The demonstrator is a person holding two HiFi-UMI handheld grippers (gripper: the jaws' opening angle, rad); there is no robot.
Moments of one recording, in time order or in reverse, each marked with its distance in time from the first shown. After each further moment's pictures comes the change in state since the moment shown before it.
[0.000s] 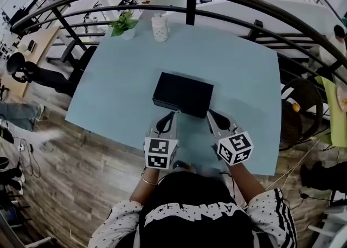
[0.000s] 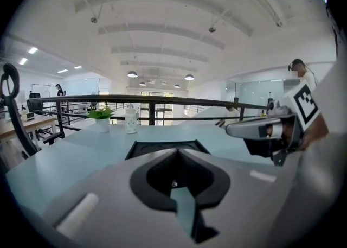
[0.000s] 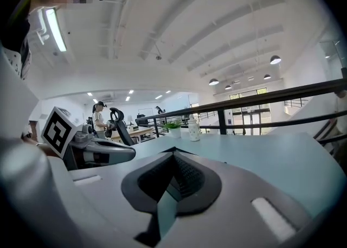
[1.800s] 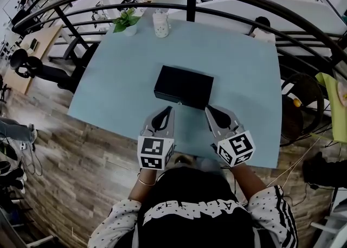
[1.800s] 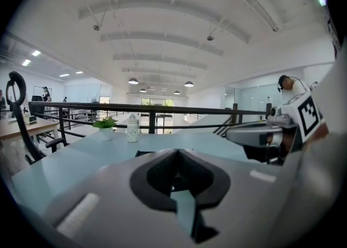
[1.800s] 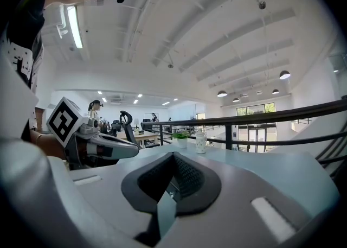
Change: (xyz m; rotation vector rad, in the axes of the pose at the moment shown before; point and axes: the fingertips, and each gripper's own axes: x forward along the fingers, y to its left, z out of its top) left arm -0.051 -0.010 0.030 -0.001 -0.078 0.010; right arm -0.034 0.042 0.032 -0.118 -0.097 0.041
